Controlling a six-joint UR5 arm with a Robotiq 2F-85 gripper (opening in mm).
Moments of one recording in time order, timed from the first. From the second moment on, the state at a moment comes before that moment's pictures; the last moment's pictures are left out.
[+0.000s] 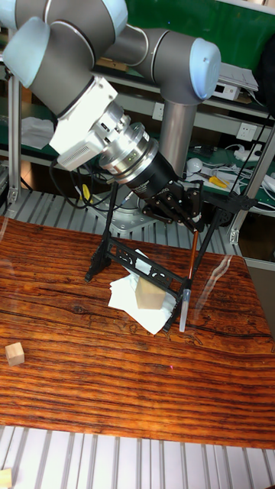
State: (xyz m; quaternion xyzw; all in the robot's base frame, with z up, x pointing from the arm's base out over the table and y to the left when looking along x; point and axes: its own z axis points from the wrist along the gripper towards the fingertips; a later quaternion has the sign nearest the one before) arm 0.546 0.107 0.307 -0.20 -0.87 -0.43 0.12
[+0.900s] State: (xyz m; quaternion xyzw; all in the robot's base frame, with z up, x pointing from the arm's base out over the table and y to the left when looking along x) arm 0.526 0.105 0.314 -0.18 -0.87 -0.43 0.17
